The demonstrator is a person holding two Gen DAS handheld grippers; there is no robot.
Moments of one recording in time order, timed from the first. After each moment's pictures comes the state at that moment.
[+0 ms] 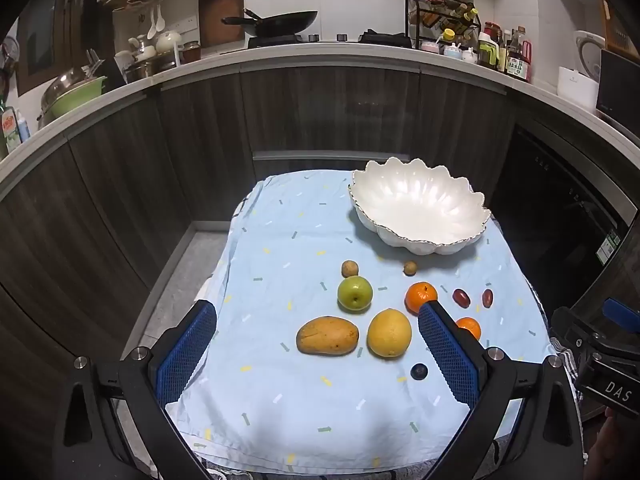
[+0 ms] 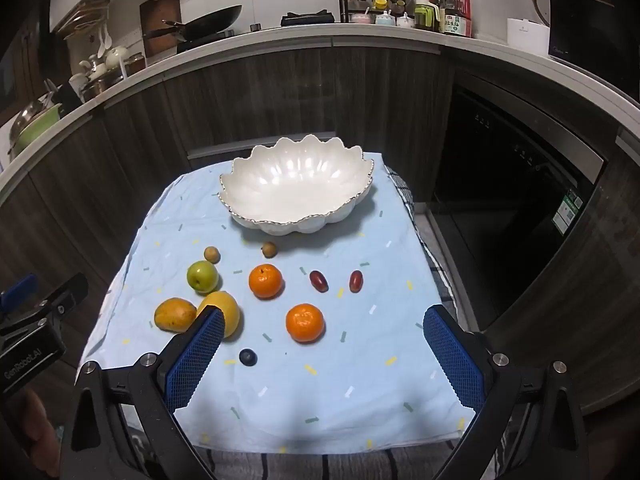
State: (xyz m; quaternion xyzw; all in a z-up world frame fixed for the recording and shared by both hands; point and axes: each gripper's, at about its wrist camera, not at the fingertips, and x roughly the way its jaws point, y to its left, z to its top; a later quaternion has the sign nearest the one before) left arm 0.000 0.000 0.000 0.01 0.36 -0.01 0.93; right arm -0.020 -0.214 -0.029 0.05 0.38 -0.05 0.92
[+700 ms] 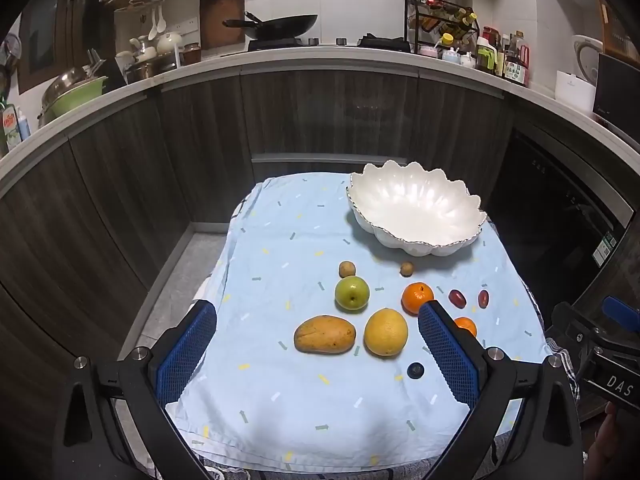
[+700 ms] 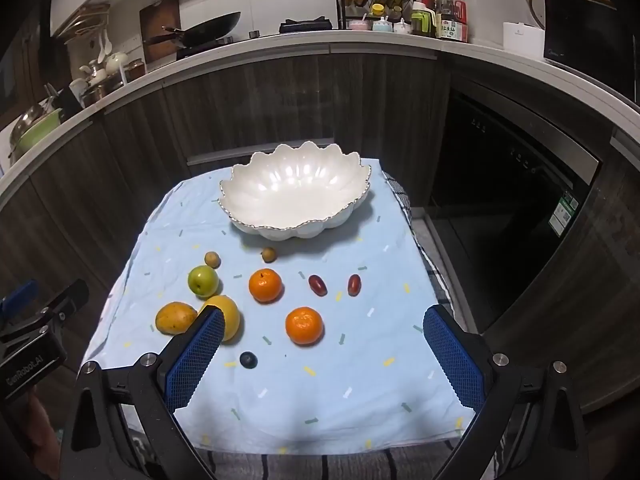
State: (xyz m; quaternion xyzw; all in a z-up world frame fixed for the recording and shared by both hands) left arm -0.008 0.001 0.005 0.01 0.35 -0.01 0.94; right arm -0.024 -0.215 -0.027 0.05 0.37 -0.05 0.93
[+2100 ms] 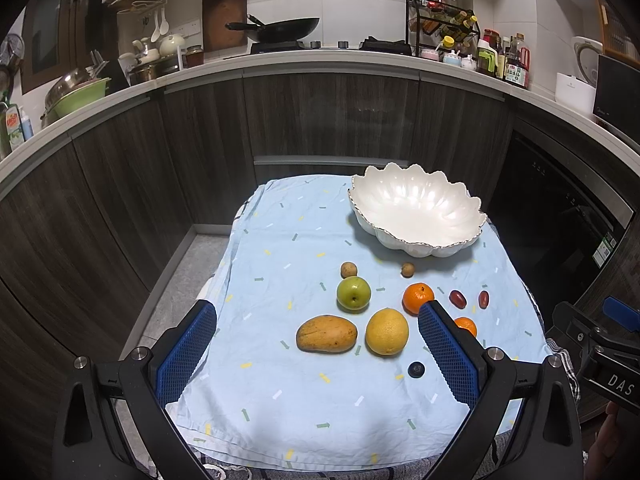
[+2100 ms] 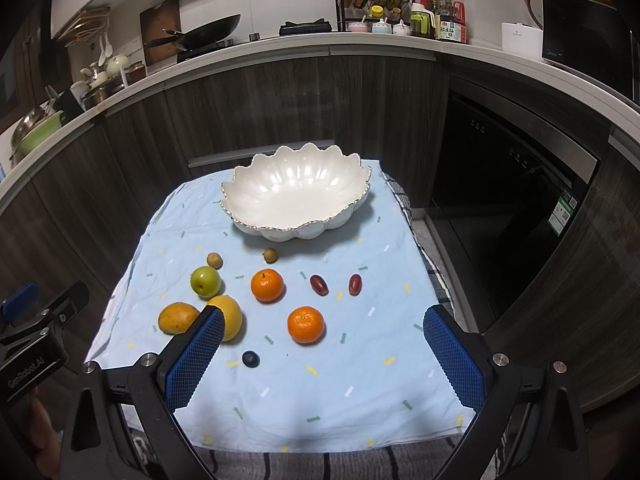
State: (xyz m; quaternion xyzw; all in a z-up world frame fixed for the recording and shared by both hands) left arm -0.011 0.002 0.007 0.01 0.35 -0.01 0.94; right arm -0.026 -0.215 -0.026 0.05 0.37 -0.05 0.93
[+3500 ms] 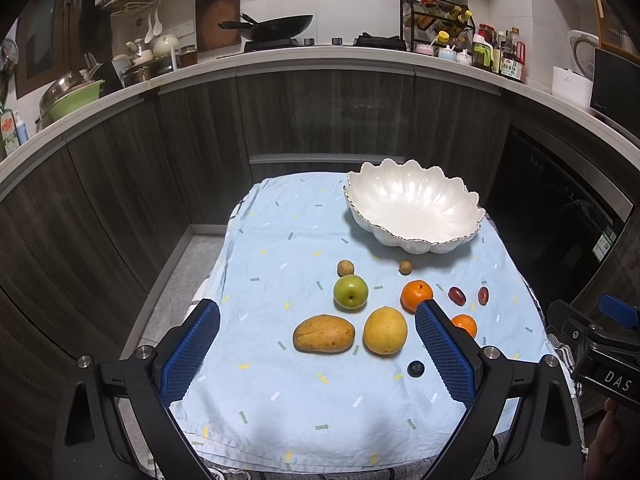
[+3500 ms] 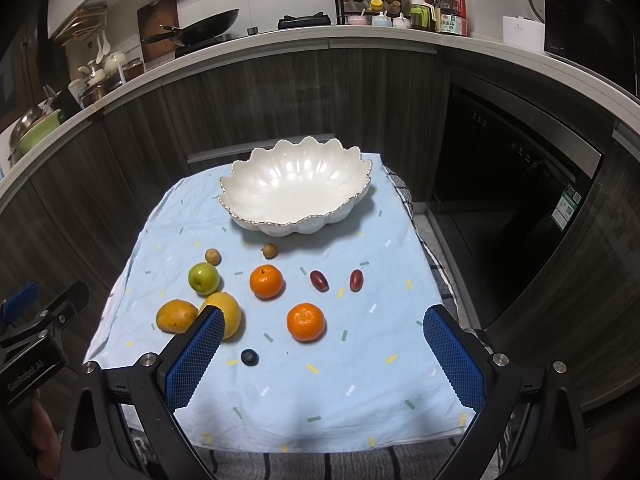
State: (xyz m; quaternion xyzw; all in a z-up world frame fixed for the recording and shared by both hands) left arm -0.008 -0.001 0.001 0.02 0.35 -0.01 0.94; right arm -0.022 -0.213 -0.033 0.05 0.38 -0.05 0.92
